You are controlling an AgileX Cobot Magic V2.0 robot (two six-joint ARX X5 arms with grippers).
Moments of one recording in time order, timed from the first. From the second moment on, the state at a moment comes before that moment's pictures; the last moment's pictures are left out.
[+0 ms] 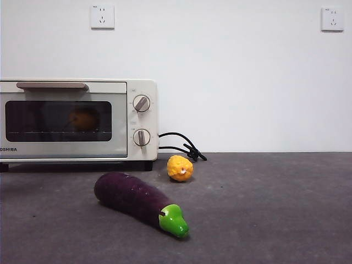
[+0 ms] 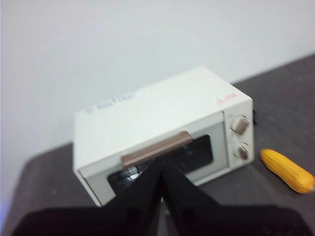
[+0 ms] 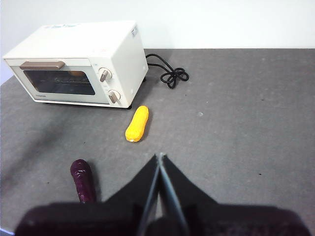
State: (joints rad) left arm -0.11 0.68 1.07 -0.57 0.02 0.23; right arm 1.38 0.63 1.37 -1.36 0.89 0.64
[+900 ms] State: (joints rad) left arm -0.01 0.08 0.11 -0.14 -0.01 0.00; right arm 1.38 0.63 1.37 -1.36 0.89 0.64
